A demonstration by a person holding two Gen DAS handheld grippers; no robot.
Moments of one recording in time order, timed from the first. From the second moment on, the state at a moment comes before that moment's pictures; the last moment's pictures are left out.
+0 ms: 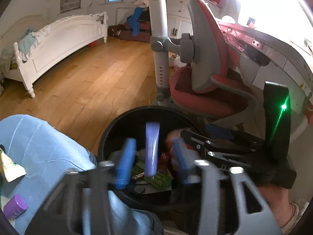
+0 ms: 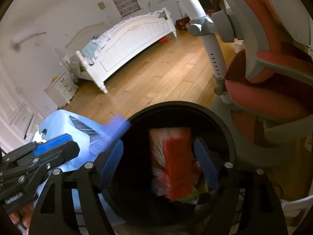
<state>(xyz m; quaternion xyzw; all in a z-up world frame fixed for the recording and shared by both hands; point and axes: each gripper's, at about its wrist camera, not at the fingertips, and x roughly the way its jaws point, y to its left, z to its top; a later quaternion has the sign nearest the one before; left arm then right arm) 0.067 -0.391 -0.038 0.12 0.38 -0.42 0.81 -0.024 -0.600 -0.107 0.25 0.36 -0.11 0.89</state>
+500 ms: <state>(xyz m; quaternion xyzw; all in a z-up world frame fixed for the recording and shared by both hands) 0.082 -0.282 -0.017 0.09 0.36 -0.34 0.86 0.005 -0.535 -0.083 0.21 0.37 -0.04 0.90</state>
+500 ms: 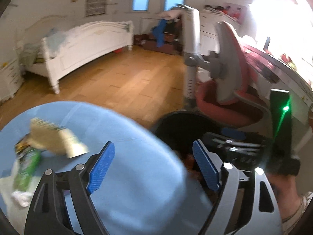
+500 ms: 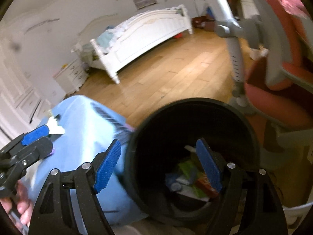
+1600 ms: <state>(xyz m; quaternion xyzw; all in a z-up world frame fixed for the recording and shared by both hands) 0.174 -0.114 -0.054 0.09 0.42 -0.25 0.87 0.191 -0.308 -0.054 0.05 0.47 0.23 0.85</state>
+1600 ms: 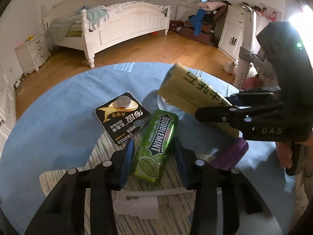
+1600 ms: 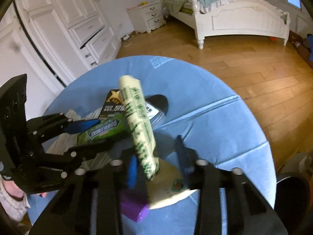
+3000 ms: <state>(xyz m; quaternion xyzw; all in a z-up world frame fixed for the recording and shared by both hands) 0.068 -0.345 -0.007 0.08 0.34 -0.45 0.82 -0.020 -0.575 -0.031 0.20 0.30 -0.06 0.93</state>
